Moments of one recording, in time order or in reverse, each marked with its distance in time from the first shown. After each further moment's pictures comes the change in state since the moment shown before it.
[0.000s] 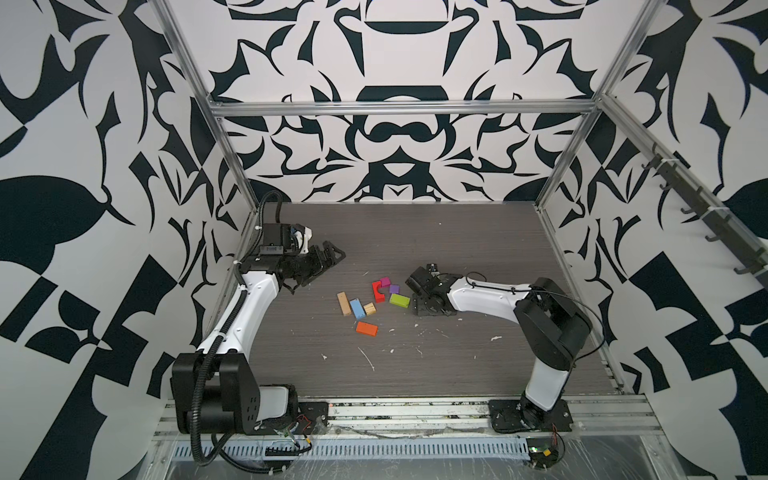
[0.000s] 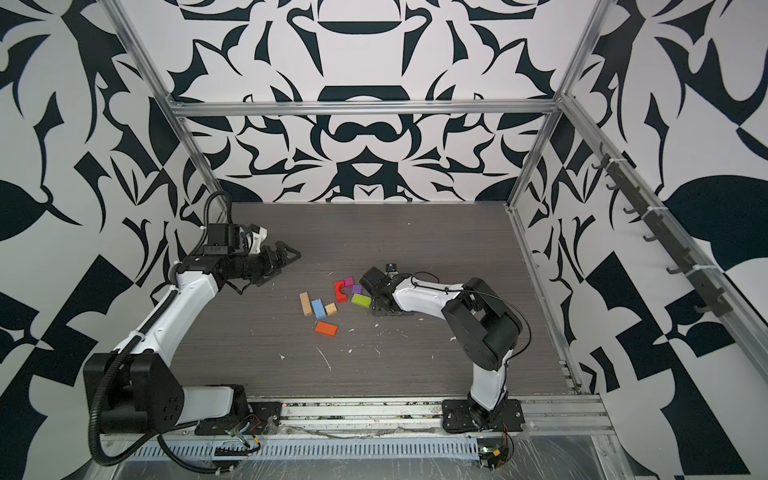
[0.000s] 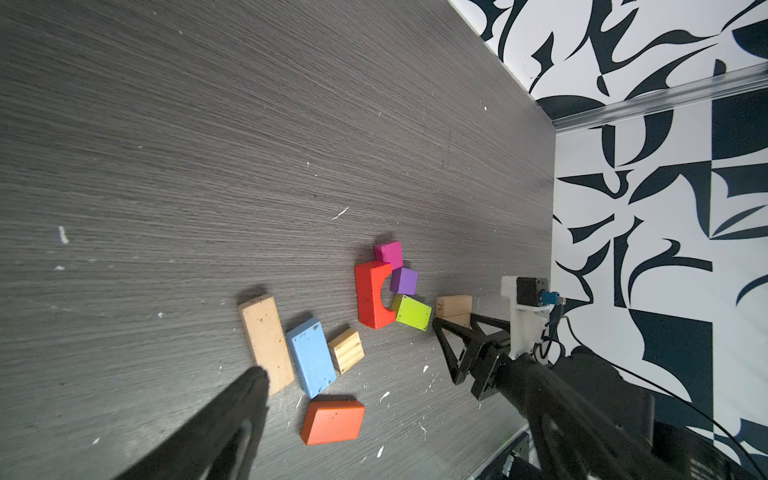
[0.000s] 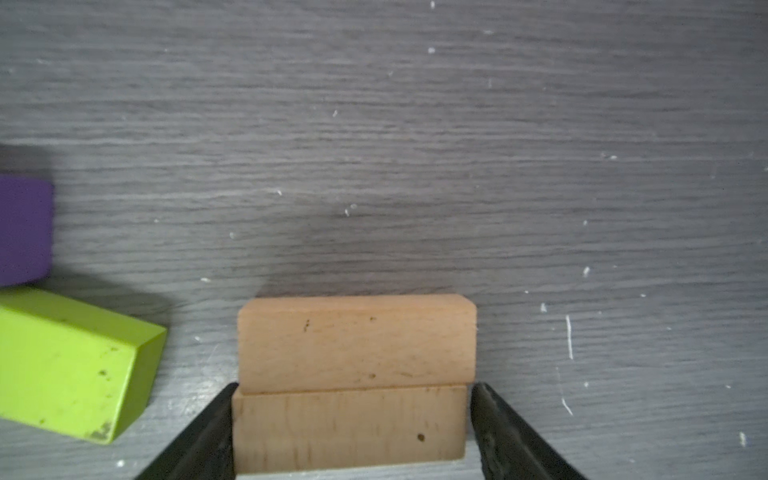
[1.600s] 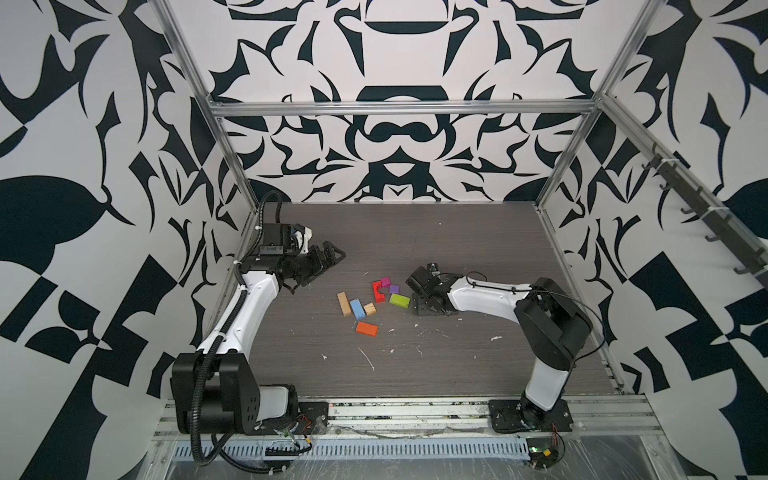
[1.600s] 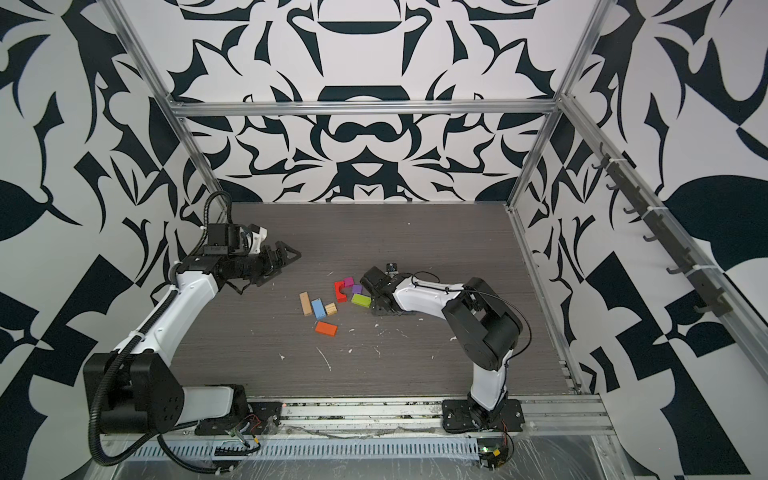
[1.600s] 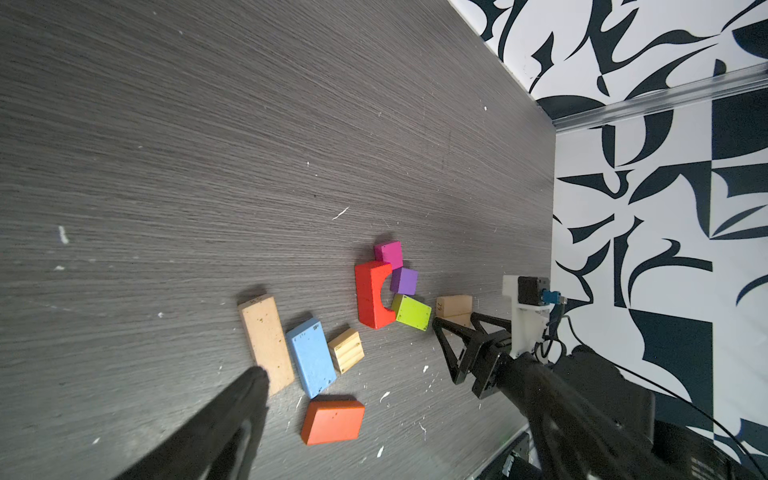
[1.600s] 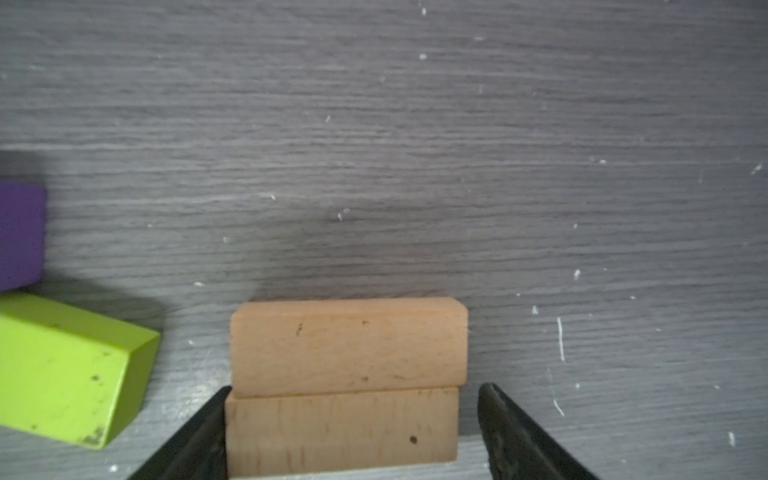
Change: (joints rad) left arm 0.000 0.000 0.000 0.000 0.000 0.000; right arm -0.004 -0.001 0.000 -0.003 0.008 -0.004
